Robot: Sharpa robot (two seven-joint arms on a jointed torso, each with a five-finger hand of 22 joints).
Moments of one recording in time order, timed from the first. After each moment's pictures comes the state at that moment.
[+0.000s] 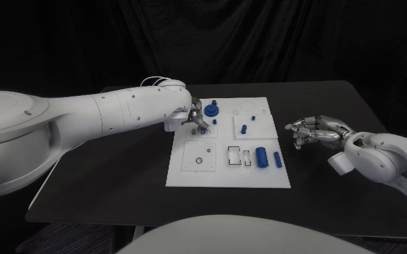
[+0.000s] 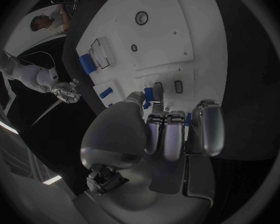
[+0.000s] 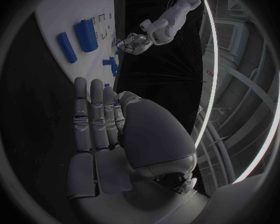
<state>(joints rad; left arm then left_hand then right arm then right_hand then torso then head) 1.25 -0.52 -0.21 1.13 -0.98 0.18 -0.54 1.29 0.04 -0.01 0.29 0.62 0.94 0.03 0.49 0.72 1.46 -0.04 1.57 1.31 1.47 -0.08 1.57 1.31 0.05 1.44 0.03 1.35 1.31 1.13 -0.93 -0.25 1.32 -0.25 0.01 0.17 1.52 0.03 0.24 0.27 0.65 0.69 0.19 0.48 0.12 0.78 0.11 1.00 0.44 0.97 0.05 0.90 0.56 0.16 1.03 0.16 0.35 1.29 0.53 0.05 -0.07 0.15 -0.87</state>
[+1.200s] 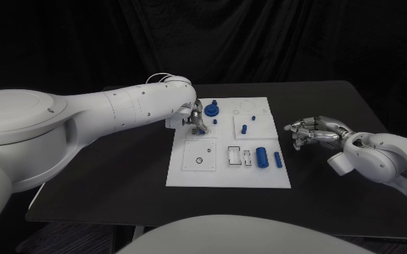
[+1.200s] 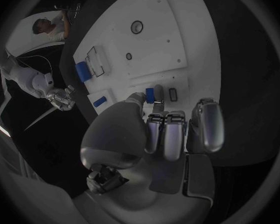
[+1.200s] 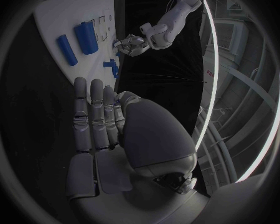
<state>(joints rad) 1.24 -0.44 -0.21 1.01 -0.97 0.35 -0.56 1.29 0.04 0.03 0.28 0.55 0.93 0.04 0.47 0.71 1.46 -0.04 1.57 1.31 1.46 -0.08 1.57 1.31 0.05 1.42 0.04 1.32 1.31 1.13 -0.93 -0.25 1.32 -0.25 0.03 0.16 1.52 0.03 0.24 0.27 0.65 0.69 0.19 0.48 0.12 0.78 0.11 1.00 0.44 0.97 0.05 0.90 0.56 0.16 1.03 0.16 0.36 1.29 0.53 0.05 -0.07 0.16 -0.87</state>
